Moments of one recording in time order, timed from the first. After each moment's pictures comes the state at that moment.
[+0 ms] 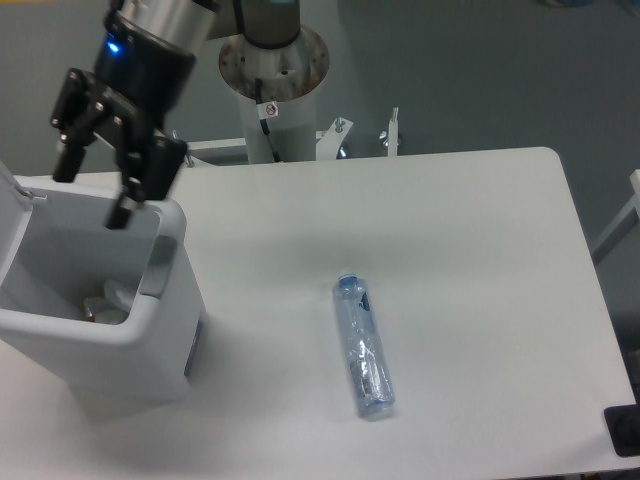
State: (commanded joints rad) arm 2.36 -1.68 -1.52 -0.97 0.98 0.78
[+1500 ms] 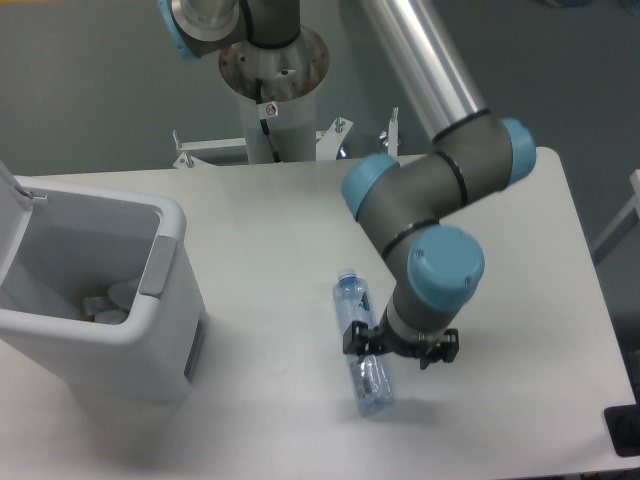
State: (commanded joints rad) arm 2.44 -2.26 -1.21 -1.32 1.48 0.49
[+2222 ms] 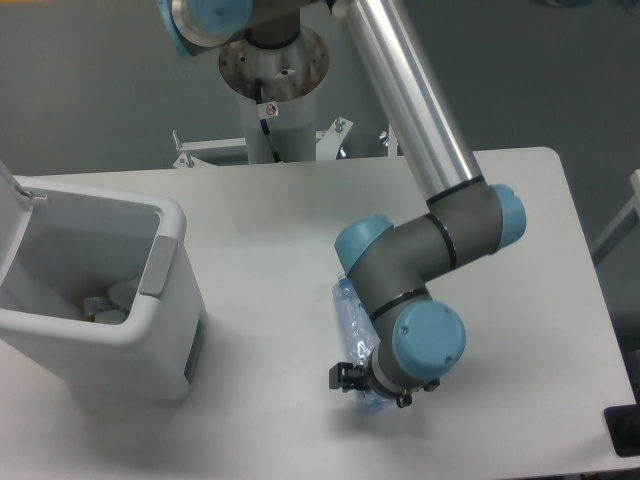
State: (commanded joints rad) arm 2.41 -2.37 -1.17 -1.32 1.52 0.44
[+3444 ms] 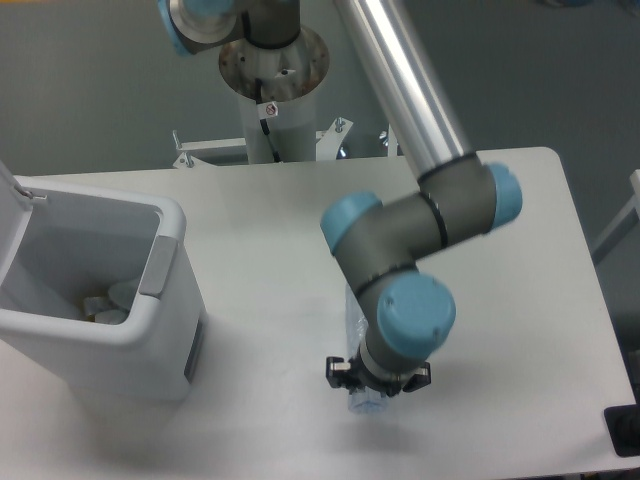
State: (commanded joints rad) arm 2.39 -2.13 -1.14 -1.24 1.33 0.48
